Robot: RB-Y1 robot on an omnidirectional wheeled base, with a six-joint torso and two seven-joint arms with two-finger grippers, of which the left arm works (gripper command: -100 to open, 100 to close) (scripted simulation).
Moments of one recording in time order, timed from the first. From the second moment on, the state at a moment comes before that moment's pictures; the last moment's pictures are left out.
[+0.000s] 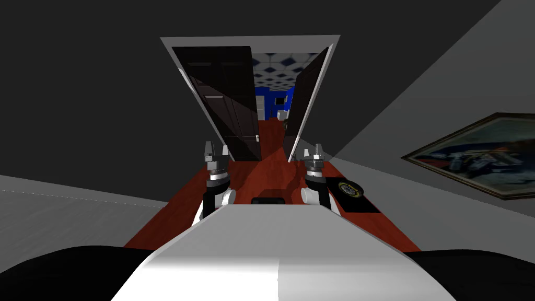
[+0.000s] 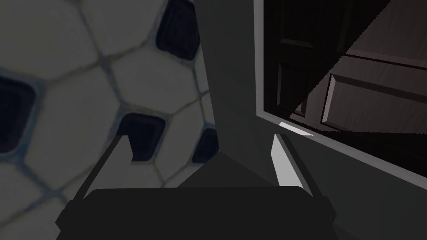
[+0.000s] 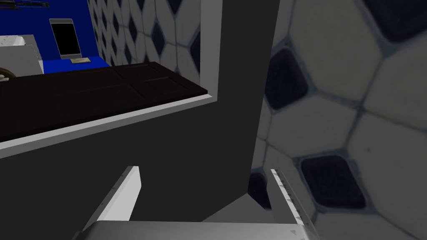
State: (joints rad) arm 0.50 0.04 -0.06 -2.30 0.07 -0.56 -0.10
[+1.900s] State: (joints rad) arm 0.35 0.08 -0.06 -1.91 0.05 -0.62 -0.05
